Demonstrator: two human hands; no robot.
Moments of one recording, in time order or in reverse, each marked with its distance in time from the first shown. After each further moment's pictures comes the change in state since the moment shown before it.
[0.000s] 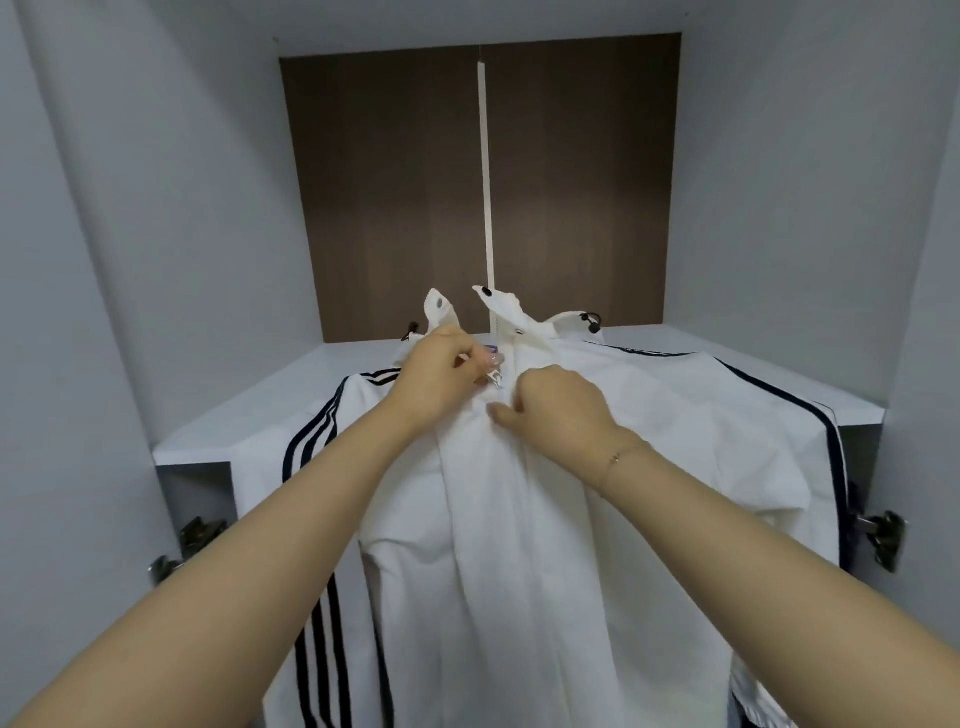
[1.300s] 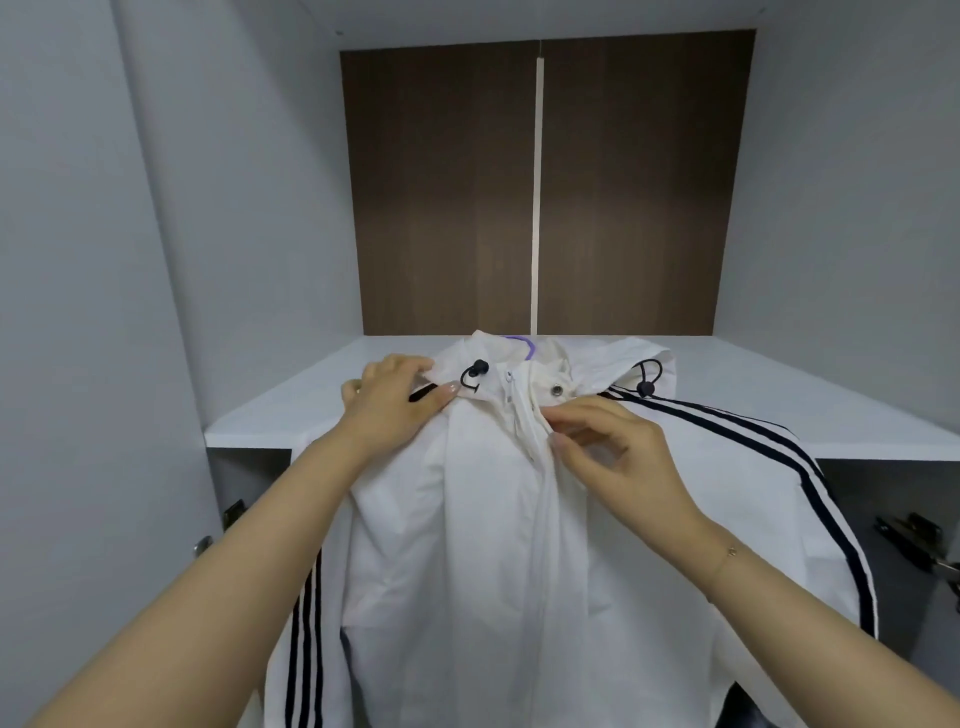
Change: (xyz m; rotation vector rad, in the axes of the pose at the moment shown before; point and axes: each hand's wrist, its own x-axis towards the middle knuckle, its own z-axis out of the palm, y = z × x) left_hand -0.028 -0.078 -0.052 0.443 0.041 -0.256; right_hand -0.040 0.016 0.035 0.855 0.320 -0.290
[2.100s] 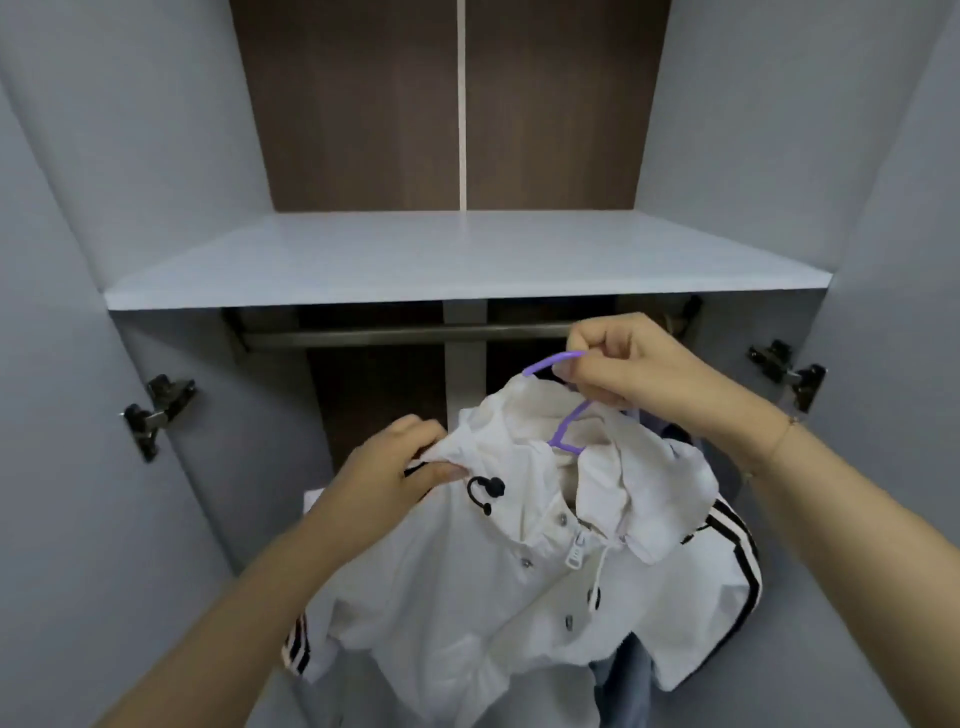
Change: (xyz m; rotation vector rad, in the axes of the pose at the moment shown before) left_hand -0.180 0.002 0.072 -0.431 -0.343 0.235; right_hand -0.061 -0.055 -0.052 0.095 -0.374 0.496
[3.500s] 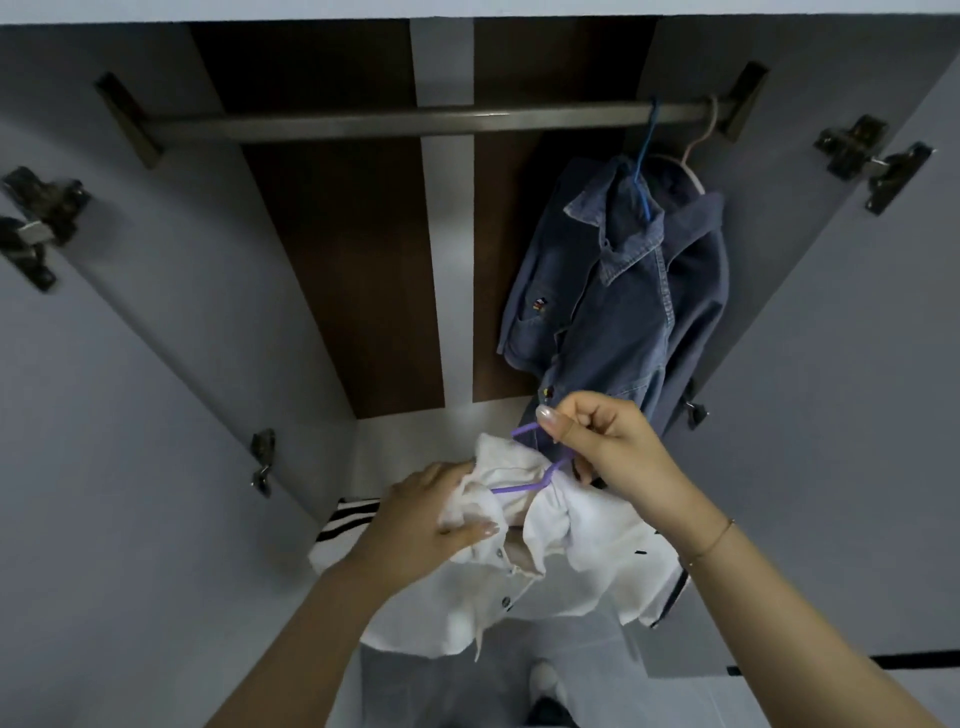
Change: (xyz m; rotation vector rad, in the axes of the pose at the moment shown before) left_hand -0.130 -0.103 0.145 0.064 -0.452 -0.239; right_hand -0.105 0.139 0.143 0.308 0.215 0.383
